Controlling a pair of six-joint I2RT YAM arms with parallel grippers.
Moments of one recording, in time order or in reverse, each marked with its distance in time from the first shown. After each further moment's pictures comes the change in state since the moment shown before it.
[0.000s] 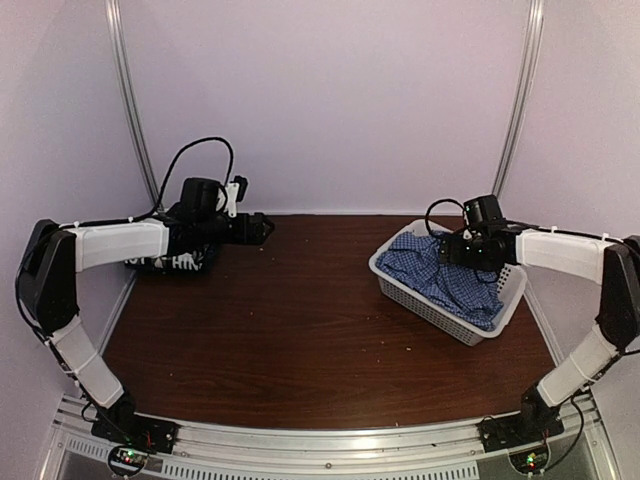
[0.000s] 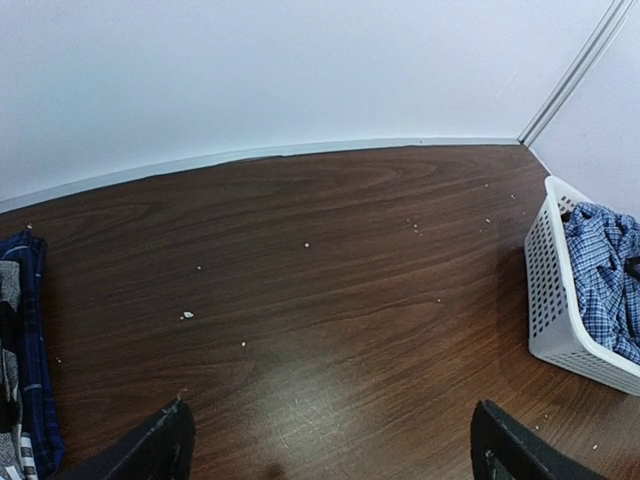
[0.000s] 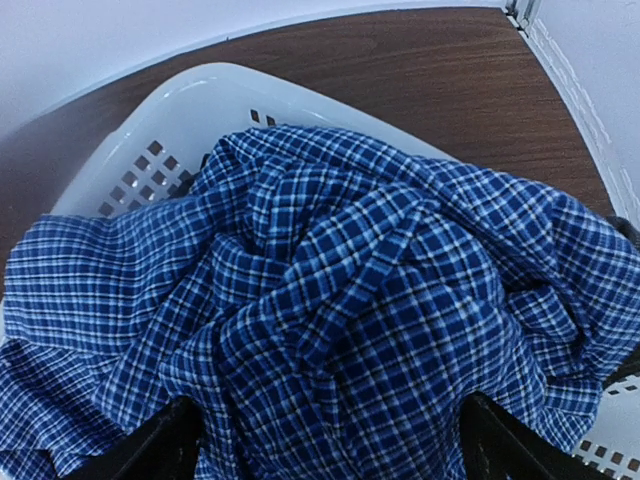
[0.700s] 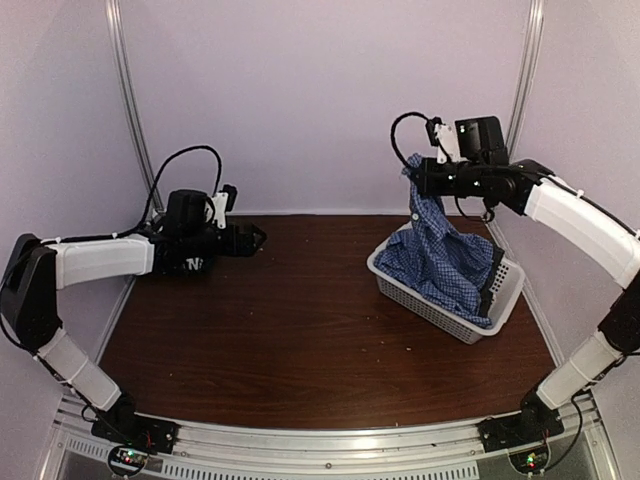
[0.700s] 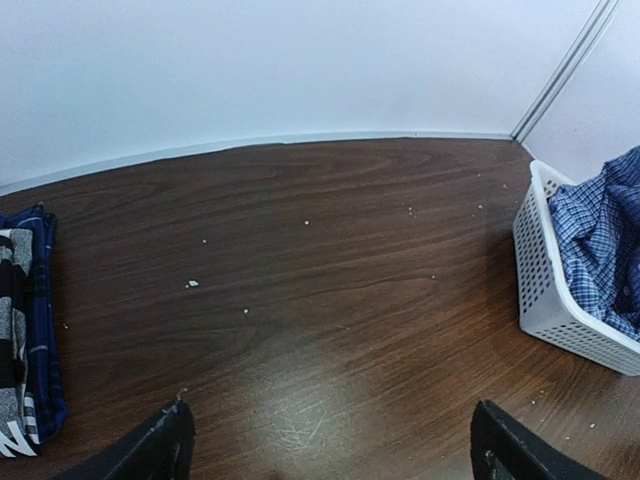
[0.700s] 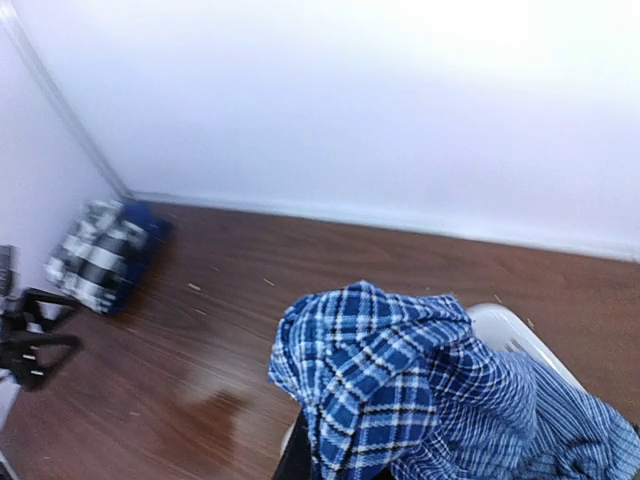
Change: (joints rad) left arm 0.000 -0.107 -0.146 0.046 -0.004 -0.003; right arm 0.190 0.024 0.466 -0.168 -0.124 -0.140
